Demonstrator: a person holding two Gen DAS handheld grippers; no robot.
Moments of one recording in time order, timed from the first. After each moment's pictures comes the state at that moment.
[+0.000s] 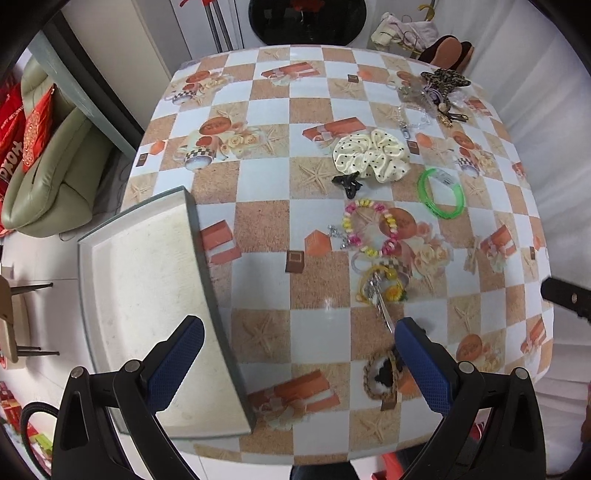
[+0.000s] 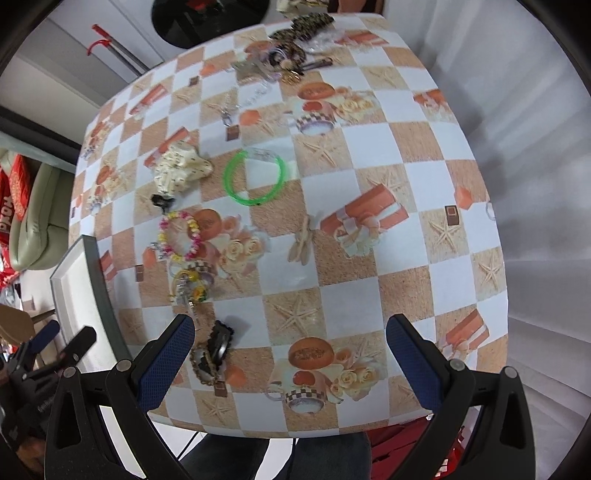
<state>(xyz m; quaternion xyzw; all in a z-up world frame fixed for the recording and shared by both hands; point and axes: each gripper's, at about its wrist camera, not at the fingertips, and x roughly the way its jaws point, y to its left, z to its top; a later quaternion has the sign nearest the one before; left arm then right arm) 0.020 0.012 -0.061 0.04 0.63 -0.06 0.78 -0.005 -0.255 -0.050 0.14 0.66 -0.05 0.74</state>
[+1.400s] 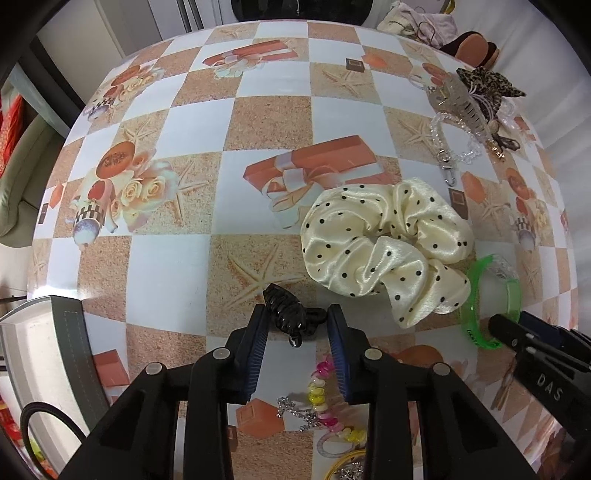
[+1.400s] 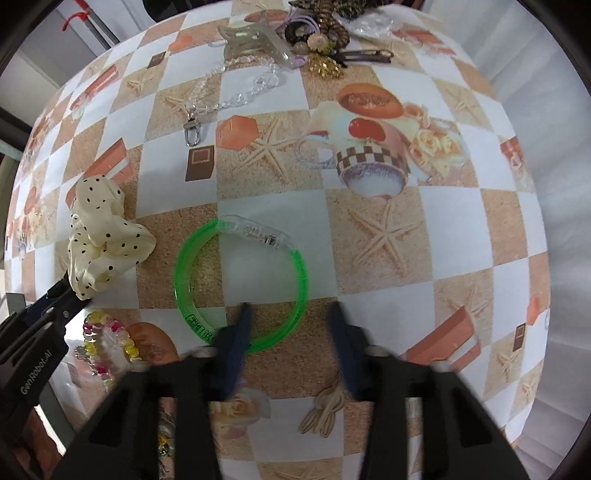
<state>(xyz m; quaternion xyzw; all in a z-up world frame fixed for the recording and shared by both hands) 0.176 -0.061 -0.178 0.02 0.63 -0.07 0.77 0.129 -0.228 -0.169 0.07 0.66 -0.07 0.75</state>
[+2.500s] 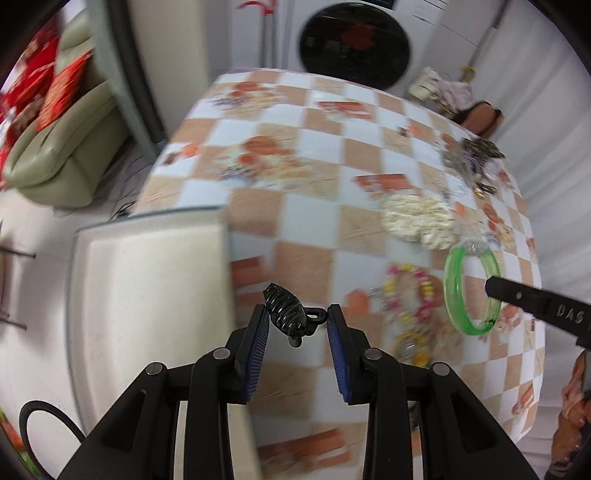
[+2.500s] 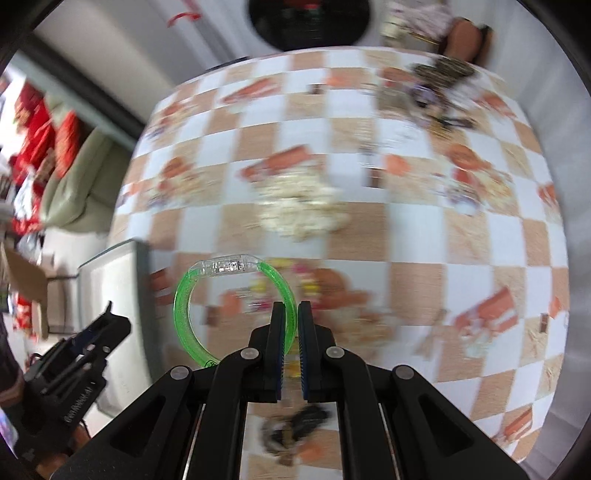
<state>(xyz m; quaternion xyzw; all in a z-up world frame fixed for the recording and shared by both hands) 0.050 0.084 -0.079 -0.06 0.58 -0.02 0.82 0.077 -0.130 -0.073 0.09 0.62 0.09 0.77</state>
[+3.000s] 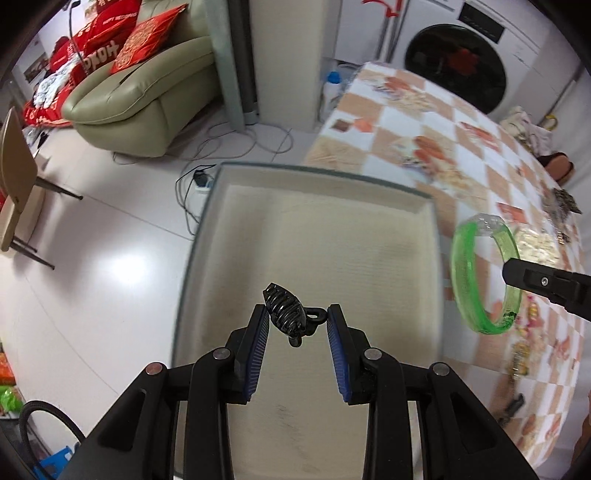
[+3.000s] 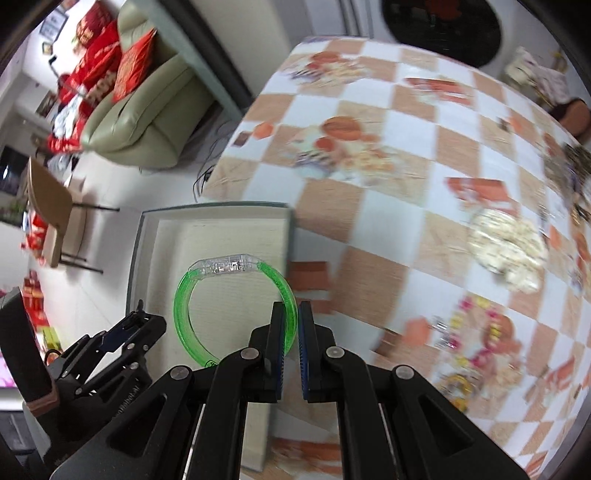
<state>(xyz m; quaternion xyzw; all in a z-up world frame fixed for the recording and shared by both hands) 0.021 0.237 -0.124 -0.10 0.58 0.10 0.80 0.087 0.068 -0.086 0.00 0.63 0.20 0.75</state>
